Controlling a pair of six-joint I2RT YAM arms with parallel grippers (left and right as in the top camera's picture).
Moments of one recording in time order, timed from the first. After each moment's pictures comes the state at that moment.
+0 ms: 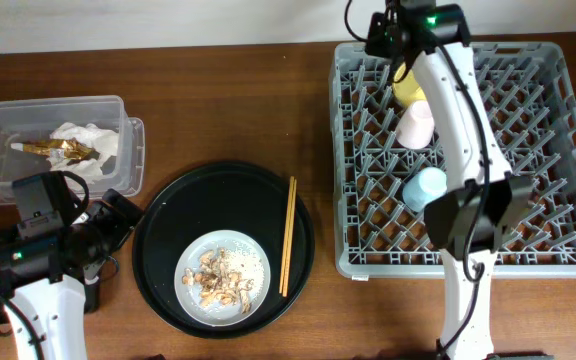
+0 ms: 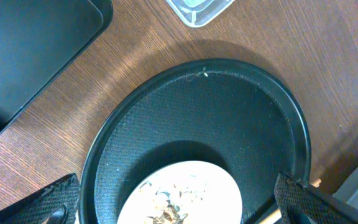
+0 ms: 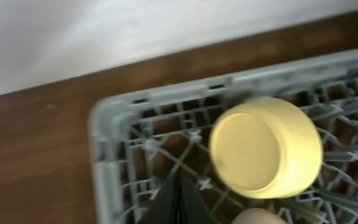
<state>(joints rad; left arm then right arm) 0.32 1.13 1.04 -1.06 0.12 -0.61 0.17 2.34 2.52 -1.10 0.21 0.36</state>
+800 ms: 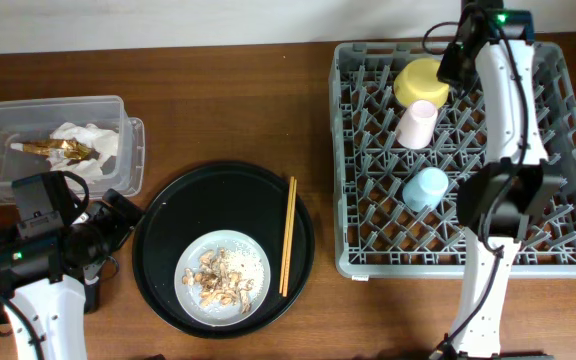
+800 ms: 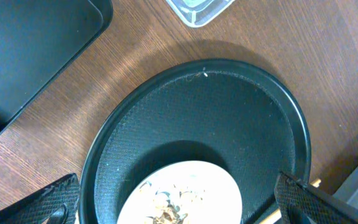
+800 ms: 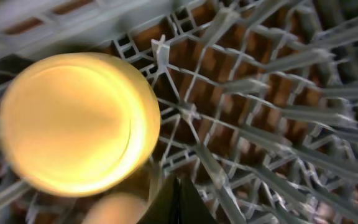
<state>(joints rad) 0.32 1.13 1.04 -1.06 0.12 -0.61 -0.09 2.44 2.59 -1.36 0.20 0.34</state>
